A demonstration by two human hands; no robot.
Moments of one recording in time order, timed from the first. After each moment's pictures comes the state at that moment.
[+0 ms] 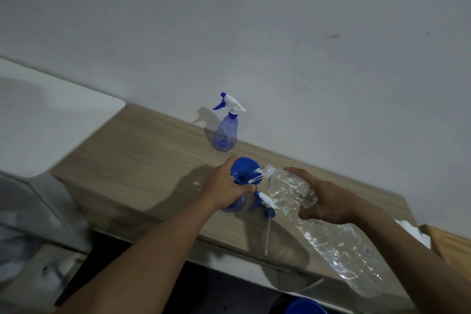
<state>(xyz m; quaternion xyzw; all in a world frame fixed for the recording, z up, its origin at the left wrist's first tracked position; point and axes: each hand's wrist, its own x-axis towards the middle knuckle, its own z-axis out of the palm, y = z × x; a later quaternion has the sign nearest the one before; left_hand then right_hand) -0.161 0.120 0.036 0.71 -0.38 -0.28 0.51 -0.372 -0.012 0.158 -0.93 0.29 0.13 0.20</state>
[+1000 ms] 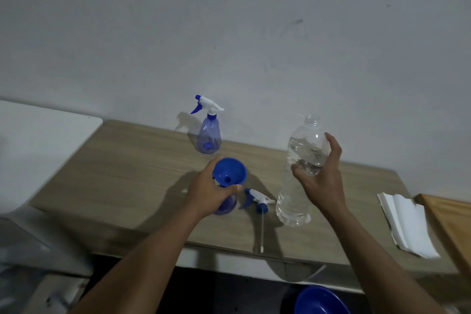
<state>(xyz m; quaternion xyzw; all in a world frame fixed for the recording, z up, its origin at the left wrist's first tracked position) -0.166 0.121 0.035 0.71 -0.38 -0.28 0.52 -0.383 -0.021 0.105 -0.76 0.42 -0.38 0.32</state>
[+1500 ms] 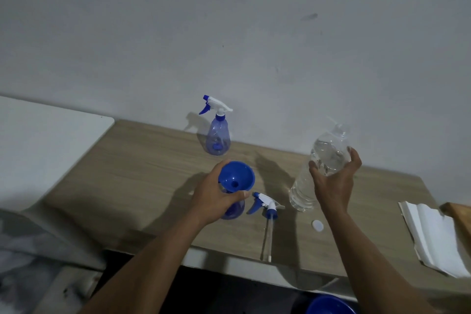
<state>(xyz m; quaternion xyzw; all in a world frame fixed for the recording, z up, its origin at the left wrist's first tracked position) -0.164 0.121 0.037 0.72 -0.37 -0.30 0.51 -0.365 -0.066 0.060 -0.64 0.53 -0.47 0.30</state>
